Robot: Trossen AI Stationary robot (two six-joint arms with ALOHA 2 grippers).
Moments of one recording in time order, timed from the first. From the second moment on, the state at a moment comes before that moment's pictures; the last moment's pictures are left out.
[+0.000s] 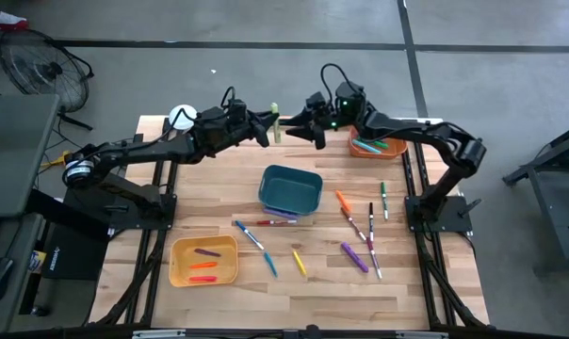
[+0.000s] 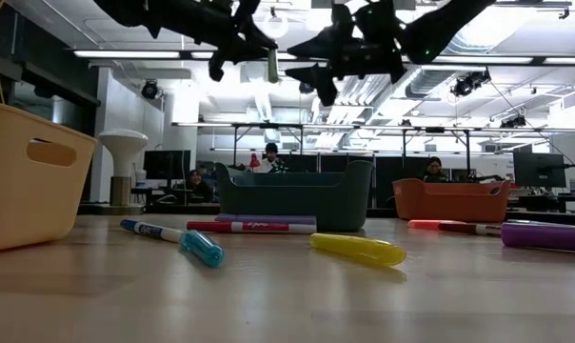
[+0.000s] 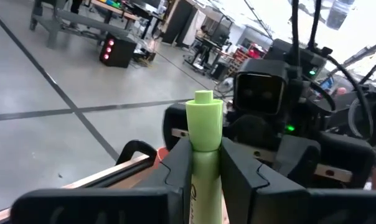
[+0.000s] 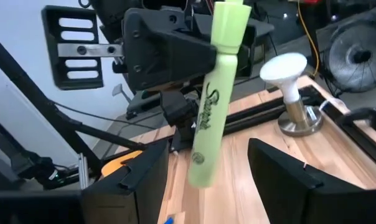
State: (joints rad) left arm 0.37 1.31 0.94 0.40 -0.20 -0.50; right arm -0.60 1.67 1.14 0.44 -0.76 0.36
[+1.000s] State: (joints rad) left arm 0.37 1.31 0.94 0.39 -0.14 -0.44; right arm -0.52 1.80 1.28 0.40 -0.71 0.39
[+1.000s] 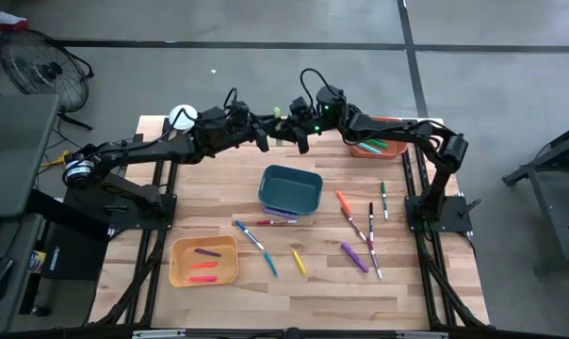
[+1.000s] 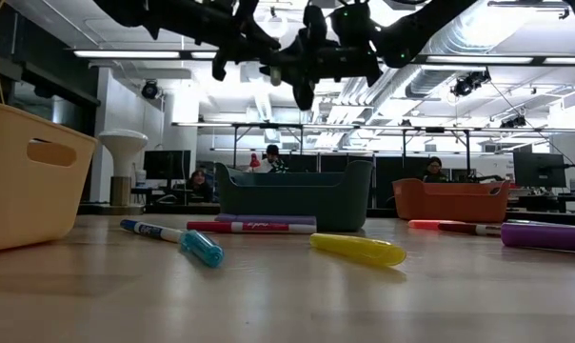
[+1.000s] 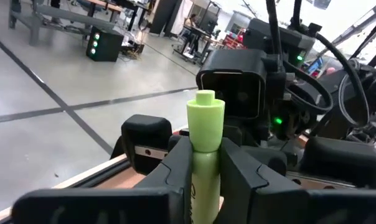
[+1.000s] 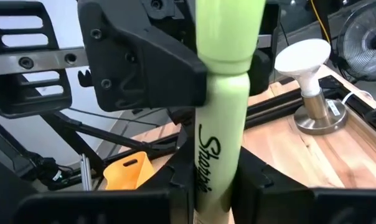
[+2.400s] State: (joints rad) left arm 0.37 1.07 0.94 0.27 -0.27 -0.13; right arm -1.02 1.64 1.28 -1.06 0.16 -0.55
